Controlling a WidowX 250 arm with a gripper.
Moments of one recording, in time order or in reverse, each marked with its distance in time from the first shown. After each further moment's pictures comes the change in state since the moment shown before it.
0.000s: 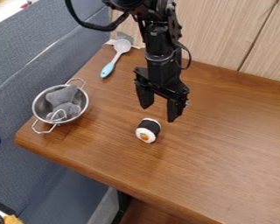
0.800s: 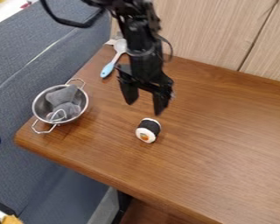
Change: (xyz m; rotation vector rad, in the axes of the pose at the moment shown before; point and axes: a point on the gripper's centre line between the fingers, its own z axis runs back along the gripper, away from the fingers) arm -0.013 0.026 0.015 0.001 -0.049 0.129
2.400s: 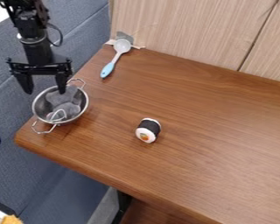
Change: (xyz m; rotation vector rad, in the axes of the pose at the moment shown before) arm -0.060 0.170 0.015 0.234 -0.007 0.636
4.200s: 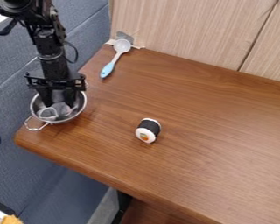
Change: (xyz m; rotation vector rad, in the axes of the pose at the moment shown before) arm -0.008 -0.017 -0.033 -0.021 0.073 -0.084
